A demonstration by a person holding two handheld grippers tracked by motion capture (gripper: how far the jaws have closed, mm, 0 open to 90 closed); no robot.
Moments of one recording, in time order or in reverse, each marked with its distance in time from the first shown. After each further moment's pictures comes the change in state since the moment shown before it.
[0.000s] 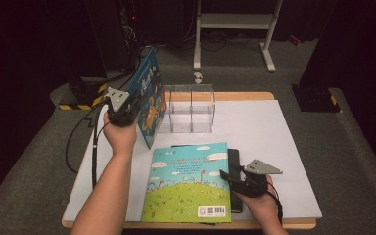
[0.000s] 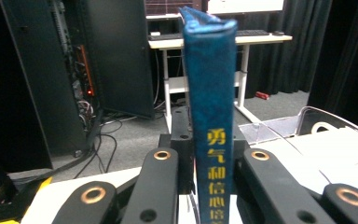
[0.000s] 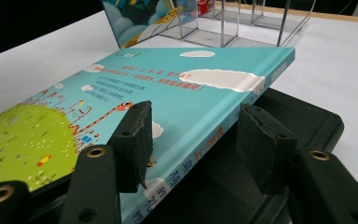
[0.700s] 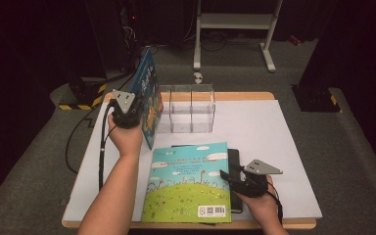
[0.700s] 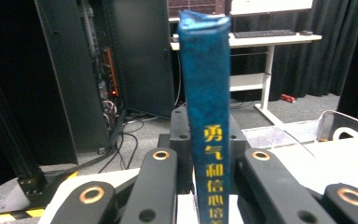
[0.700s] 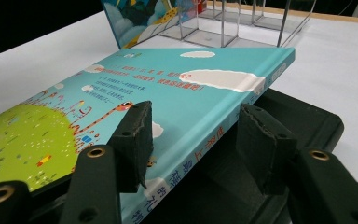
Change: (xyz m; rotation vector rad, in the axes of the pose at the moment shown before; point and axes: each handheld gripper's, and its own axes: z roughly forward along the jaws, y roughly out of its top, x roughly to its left) left arm -0.018 0.000 -0.001 -0.004 0.106 0.011; right arm 0.000 0.000 0.000 -0.002 0.000 -0.001
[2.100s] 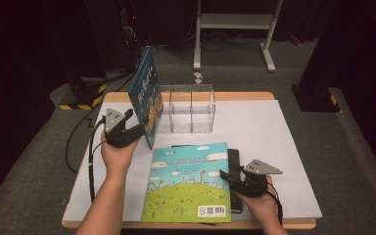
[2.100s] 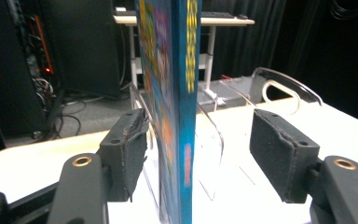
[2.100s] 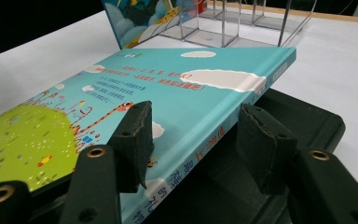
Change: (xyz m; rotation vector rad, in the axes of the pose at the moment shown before) left arm 0.023 -0.040 -0.038 0.080 -0.274 -0.057; right arm 0.000 0.000 0.000 0.001 0.001 0.001
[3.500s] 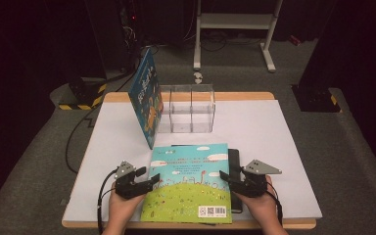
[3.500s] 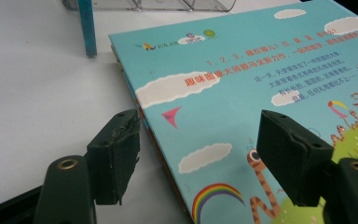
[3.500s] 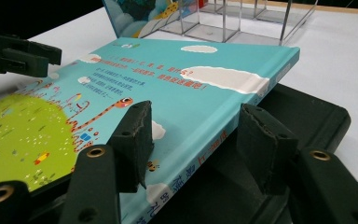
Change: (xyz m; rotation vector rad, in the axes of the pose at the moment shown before) left arm -0.029 -0.139 -0.040 0.331 -0.237 -0.168; right arm -0.003 -0.005 0.004 0.009 0.010 0.009
